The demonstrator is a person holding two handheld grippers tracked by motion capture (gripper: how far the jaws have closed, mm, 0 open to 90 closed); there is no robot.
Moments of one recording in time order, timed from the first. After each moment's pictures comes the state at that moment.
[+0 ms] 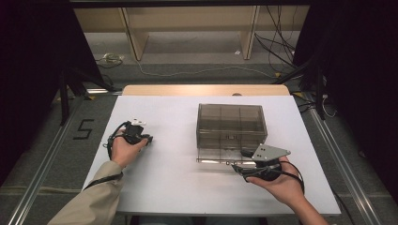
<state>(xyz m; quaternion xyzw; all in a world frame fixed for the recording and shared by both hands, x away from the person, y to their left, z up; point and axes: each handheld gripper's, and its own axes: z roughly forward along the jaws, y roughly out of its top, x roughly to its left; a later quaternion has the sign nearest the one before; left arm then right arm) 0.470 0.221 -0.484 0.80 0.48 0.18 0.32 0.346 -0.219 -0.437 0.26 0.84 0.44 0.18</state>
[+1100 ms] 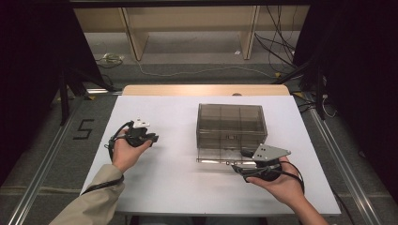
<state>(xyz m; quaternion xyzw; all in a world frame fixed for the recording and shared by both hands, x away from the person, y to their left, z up) 0.447 0.200 -0.459 0.81 0.43 0.19 0.35 0.346 -0.220 -0.437 0.26 0.84 0.44 0.18</state>
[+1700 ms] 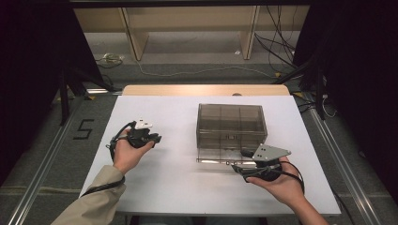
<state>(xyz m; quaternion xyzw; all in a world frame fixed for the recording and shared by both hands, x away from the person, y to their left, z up) 0.439 0.191 -0.450 0.81 0.41 0.19 0.36 0.346 -0.220 -0.438 0.26 0.84 0.44 0.18</state>
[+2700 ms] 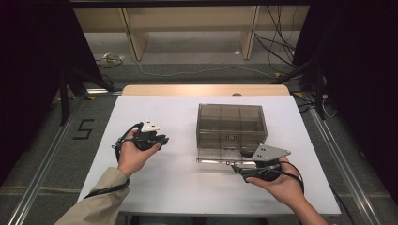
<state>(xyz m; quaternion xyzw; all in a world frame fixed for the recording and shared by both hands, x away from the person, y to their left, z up) 0.428 0.169 -0.441 0.83 0.38 0.18 0.38 0.346 -0.219 -0.438 0.26 0.84 0.44 0.18</state>
